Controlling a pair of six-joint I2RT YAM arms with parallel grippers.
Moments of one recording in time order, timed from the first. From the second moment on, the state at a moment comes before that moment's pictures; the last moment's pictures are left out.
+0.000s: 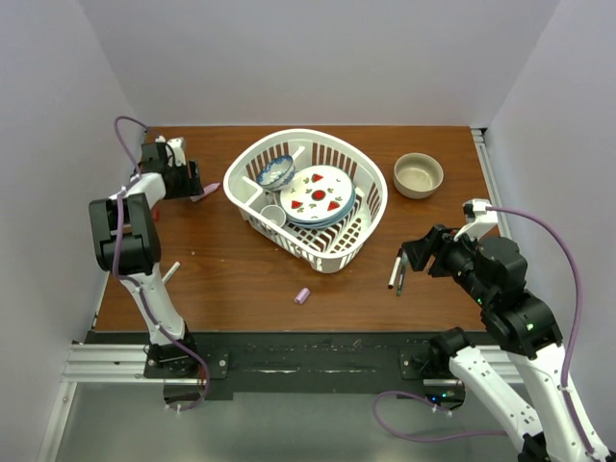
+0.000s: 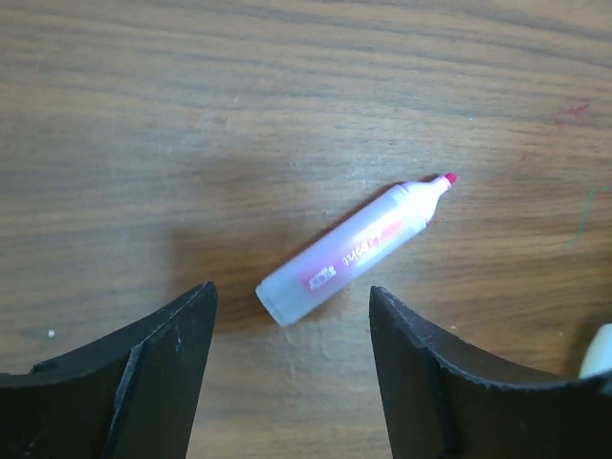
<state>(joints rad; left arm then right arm) 0.20 2.00 1.37 -0.24 0.21 0.00 0.40 0.51 0.93 -0.77 0.03 0.44</state>
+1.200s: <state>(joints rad) 0.08 2.11 1.51 -0.36 -0.09 0.06 0.40 0.50 0.96 -0.78 0.04 0.40</state>
